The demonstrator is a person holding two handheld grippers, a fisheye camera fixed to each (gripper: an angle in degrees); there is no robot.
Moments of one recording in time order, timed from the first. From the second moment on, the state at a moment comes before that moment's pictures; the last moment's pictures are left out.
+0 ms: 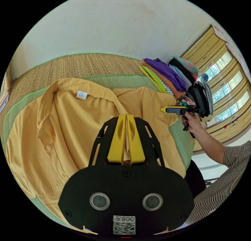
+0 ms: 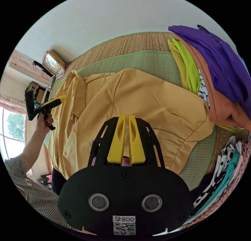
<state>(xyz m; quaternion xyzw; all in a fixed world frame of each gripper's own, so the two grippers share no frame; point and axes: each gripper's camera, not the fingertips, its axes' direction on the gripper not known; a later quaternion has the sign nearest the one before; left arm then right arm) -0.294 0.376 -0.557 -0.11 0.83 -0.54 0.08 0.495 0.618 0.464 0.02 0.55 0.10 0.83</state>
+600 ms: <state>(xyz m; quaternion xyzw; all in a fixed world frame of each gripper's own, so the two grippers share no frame) -0.292 0.347 -0.481 -0.14 0.81 -0.55 0.16 0.489 0.661 0.463 0.02 0.59 0.07 0.80</state>
